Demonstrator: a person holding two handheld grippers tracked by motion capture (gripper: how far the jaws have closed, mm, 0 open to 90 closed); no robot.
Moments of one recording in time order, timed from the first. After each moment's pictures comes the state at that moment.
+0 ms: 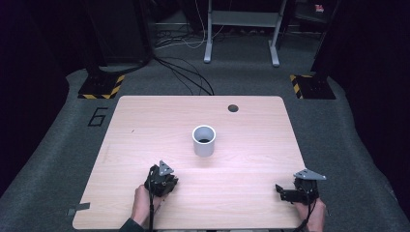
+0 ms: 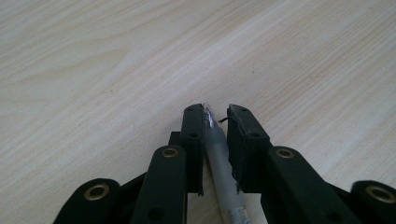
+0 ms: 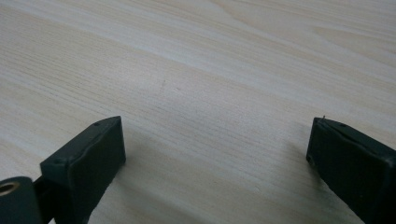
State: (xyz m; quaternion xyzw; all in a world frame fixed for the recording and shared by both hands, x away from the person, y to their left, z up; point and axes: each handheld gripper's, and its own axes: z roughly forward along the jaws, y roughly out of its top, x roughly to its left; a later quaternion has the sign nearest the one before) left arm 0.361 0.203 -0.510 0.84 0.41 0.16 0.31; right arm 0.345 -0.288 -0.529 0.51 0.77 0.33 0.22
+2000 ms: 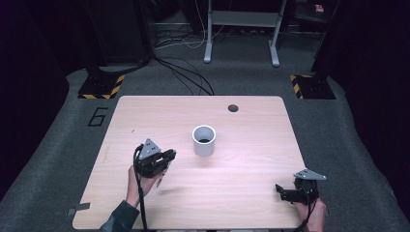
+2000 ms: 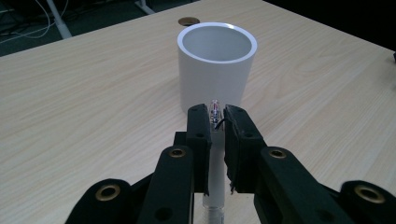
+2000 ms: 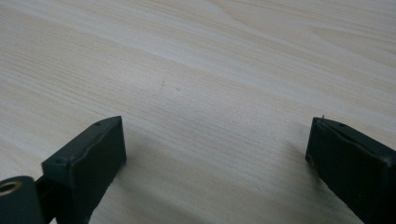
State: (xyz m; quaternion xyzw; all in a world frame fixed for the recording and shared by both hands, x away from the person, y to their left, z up) left arm 0.381 0.222 -0.434 0.78 0.36 0.20 0.46; right arm 0.345 -0.287 -0.529 0.51 0.76 0.33 0.22
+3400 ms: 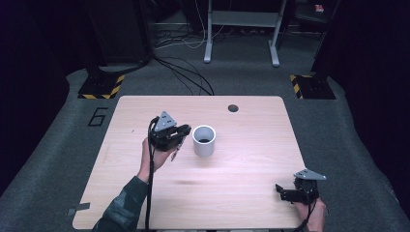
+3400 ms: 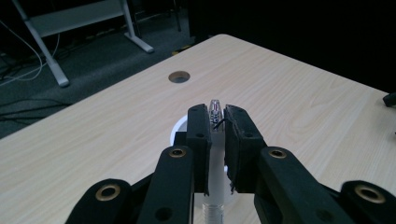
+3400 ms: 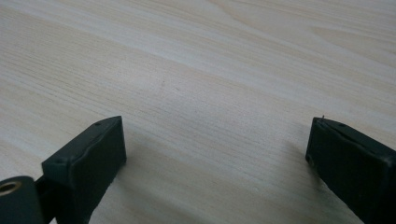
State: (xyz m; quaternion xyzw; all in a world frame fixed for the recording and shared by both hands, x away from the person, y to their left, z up) left arm 0.433 0.180 -0.376 0.78 0.32 0.22 0.49; right arm 0.345 -0.287 -0.529 0.51 0.76 0.33 0.22
